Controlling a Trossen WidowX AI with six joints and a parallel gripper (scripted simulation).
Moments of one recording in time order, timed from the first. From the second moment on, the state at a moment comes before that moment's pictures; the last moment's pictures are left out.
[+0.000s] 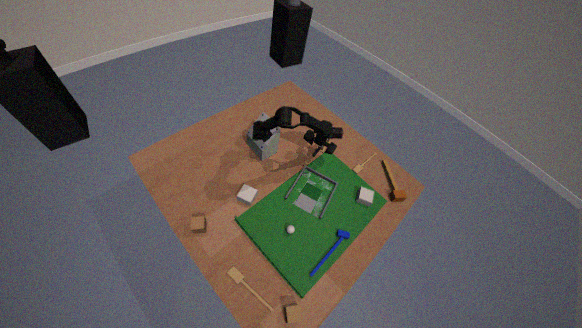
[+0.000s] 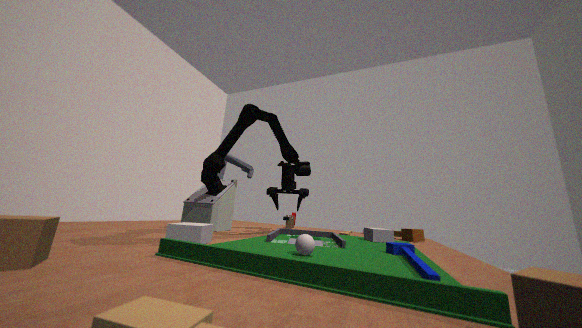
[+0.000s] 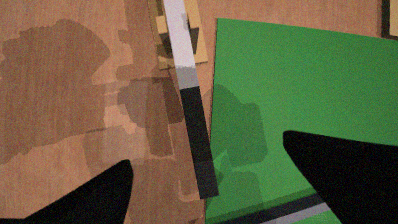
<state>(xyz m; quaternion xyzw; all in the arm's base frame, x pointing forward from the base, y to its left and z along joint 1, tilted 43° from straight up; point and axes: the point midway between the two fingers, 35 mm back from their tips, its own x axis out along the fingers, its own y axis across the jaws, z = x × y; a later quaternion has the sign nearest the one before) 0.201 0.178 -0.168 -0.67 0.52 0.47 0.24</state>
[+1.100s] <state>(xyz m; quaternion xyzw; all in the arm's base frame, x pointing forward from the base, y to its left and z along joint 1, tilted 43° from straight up) 0.206 0.135 -0.214 -0.67 0.52 0.48 0.24</state>
